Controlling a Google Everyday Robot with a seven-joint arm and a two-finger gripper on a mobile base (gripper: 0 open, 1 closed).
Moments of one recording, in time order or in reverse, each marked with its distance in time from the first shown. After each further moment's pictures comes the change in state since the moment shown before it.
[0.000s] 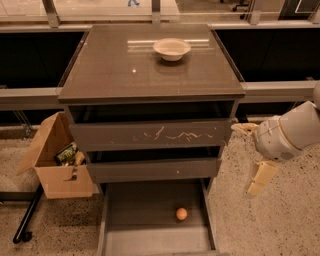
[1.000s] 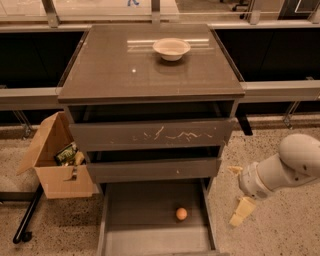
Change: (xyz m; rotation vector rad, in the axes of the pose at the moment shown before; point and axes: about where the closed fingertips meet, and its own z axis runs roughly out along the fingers) arm 0.087 0.037 0.137 -0.105 -0.030 0.206
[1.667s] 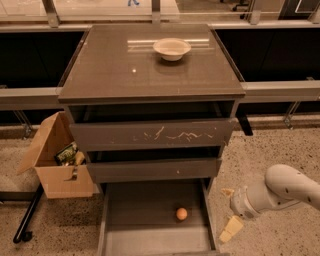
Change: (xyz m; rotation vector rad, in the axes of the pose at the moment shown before) arm 0.061 0.011 0.097 -0.060 -0.054 0.132
